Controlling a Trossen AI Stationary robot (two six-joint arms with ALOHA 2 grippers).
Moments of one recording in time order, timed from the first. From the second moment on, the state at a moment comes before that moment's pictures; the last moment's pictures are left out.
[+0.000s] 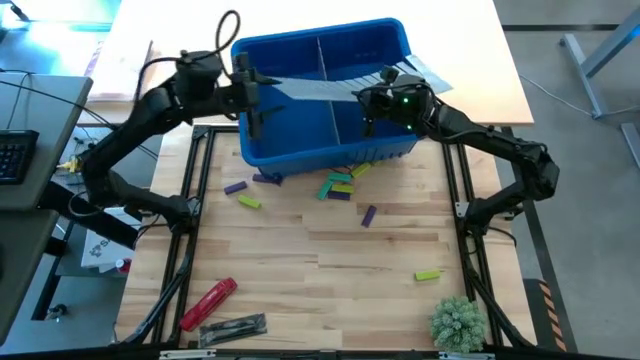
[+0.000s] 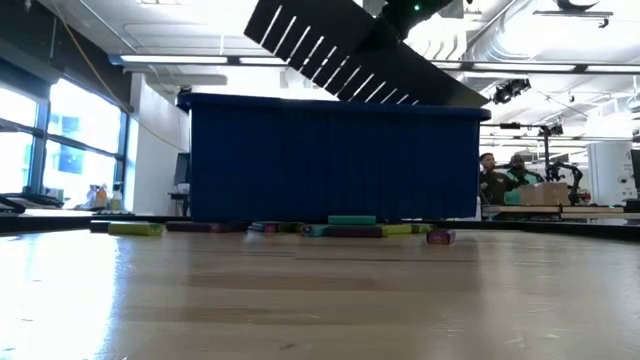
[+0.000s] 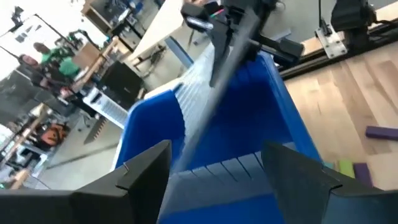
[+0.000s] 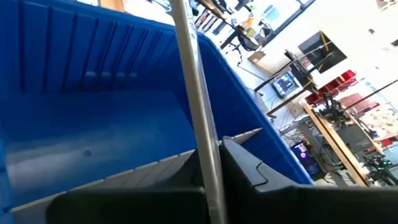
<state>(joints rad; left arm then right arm) 0.51 1.29 1.68 -0.69 0.05 0.71 -0.46 1.45 1.41 -0.24 0.21 -0.68</state>
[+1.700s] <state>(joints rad) 0.50 1.18 1.68 -0.75 0.04 0.75 -0.41 1.34 1.41 -0.18 0.05 -0.69</state>
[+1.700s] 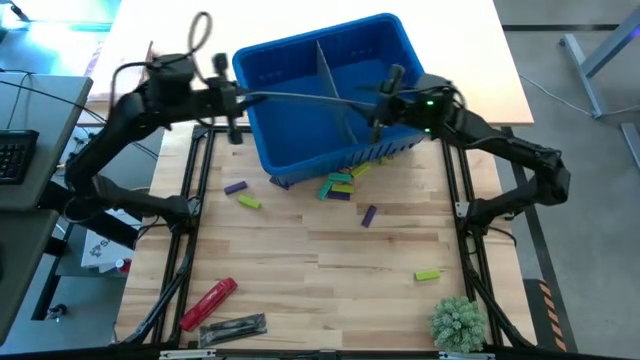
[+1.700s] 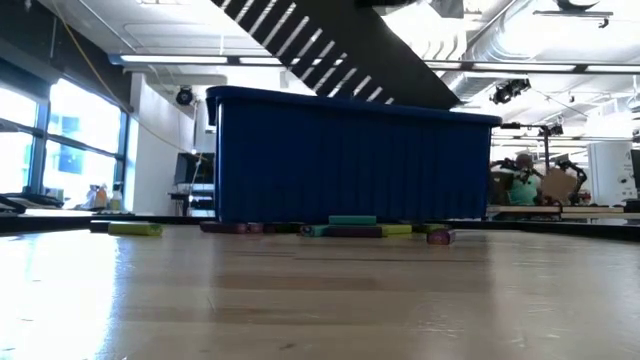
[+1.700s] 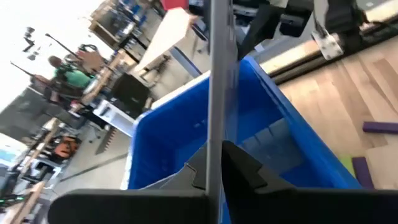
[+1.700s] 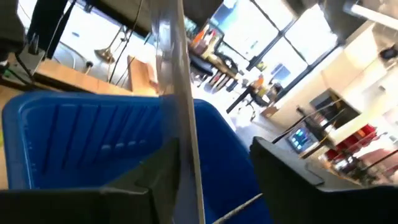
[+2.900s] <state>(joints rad) 0.50 0.96 1.68 -0.74 -0.03 0.74 -0.70 1.07 1.25 -0.49 0.04 -0.52</state>
